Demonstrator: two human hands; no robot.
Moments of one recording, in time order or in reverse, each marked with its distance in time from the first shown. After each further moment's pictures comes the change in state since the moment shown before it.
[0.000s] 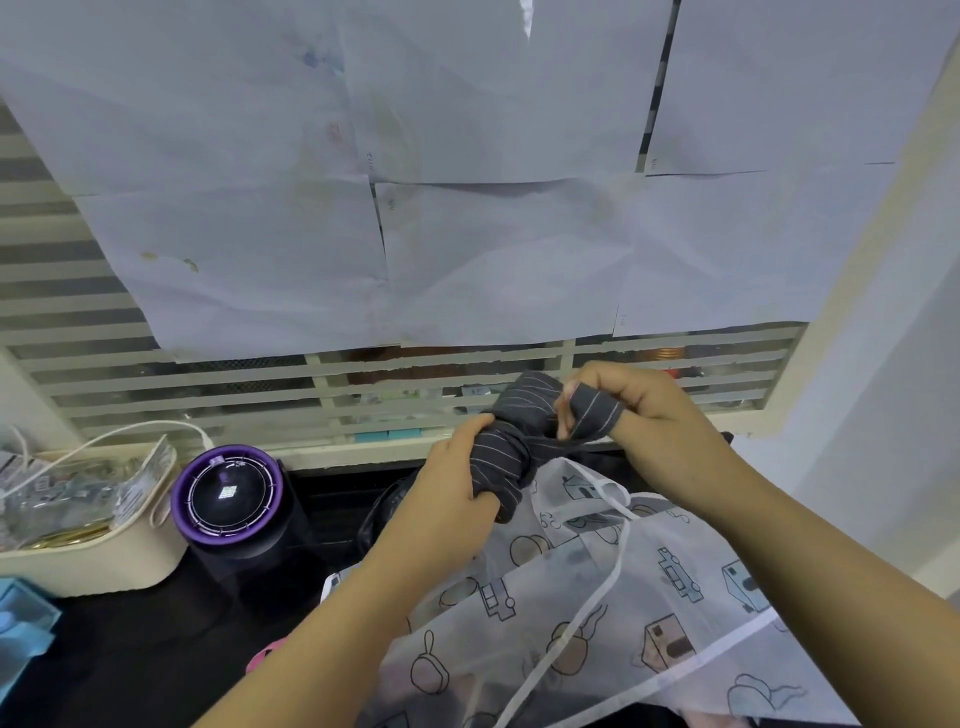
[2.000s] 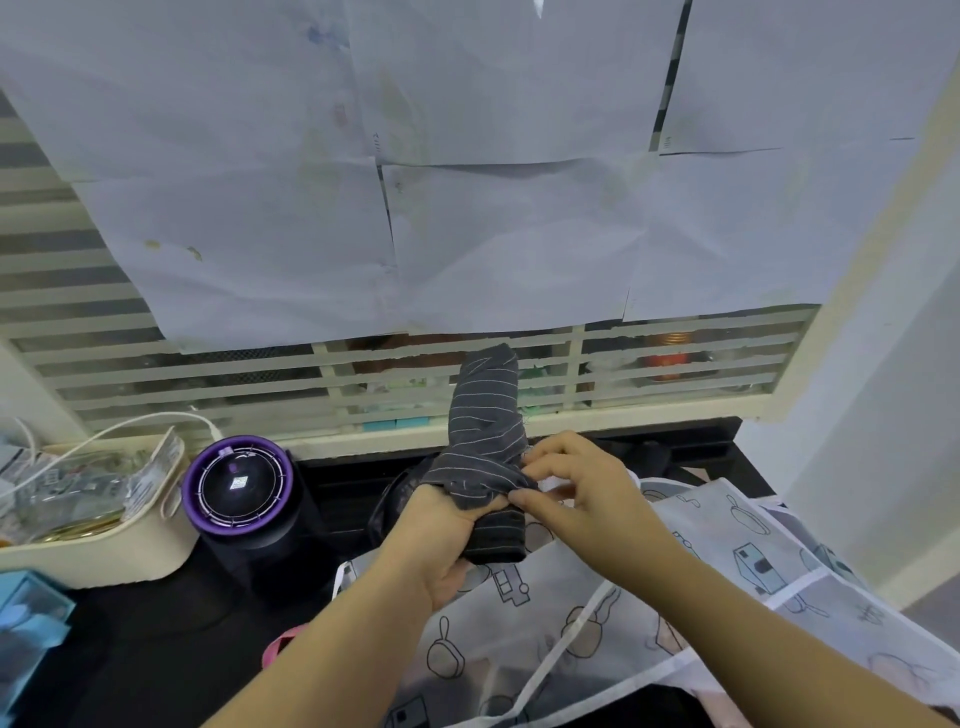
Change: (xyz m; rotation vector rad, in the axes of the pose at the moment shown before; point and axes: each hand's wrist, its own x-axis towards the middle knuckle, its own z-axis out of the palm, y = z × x) left_hand -0.017 -0.013 0.006 -0.920 0.008 -0.362; right_hand -0.020 0.053 0.068 -0.316 0.010 0.067
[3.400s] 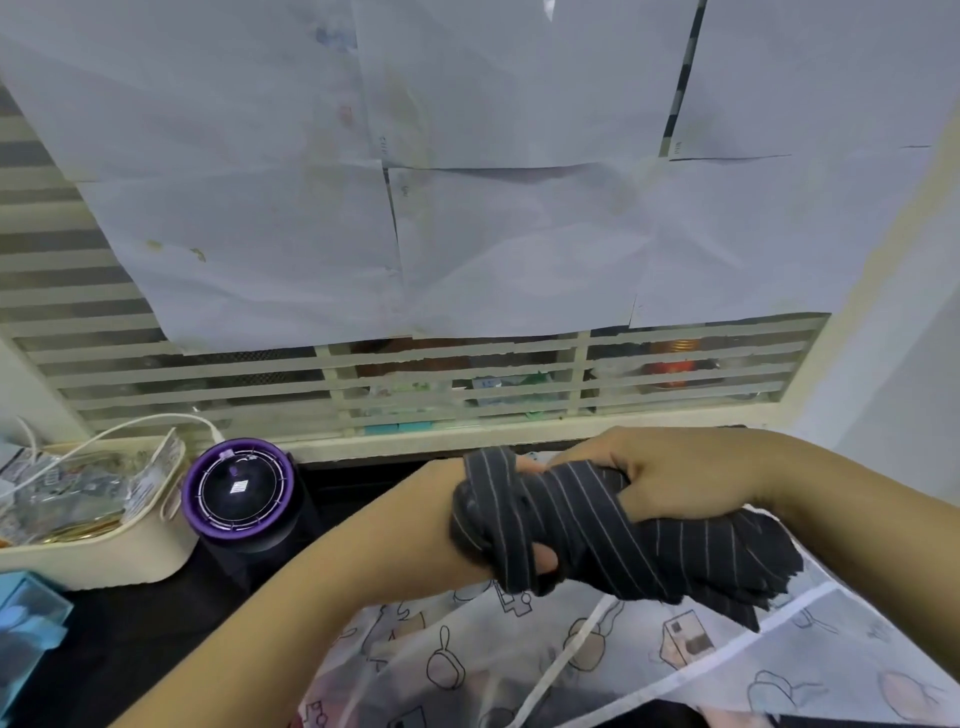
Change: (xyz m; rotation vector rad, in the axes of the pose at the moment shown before) left_hand -0.033 0.062 -0.005 1.119 -0.527 0.541; right_hand 0.030 -0.027 -0.088 0.041 -0.805 0.013
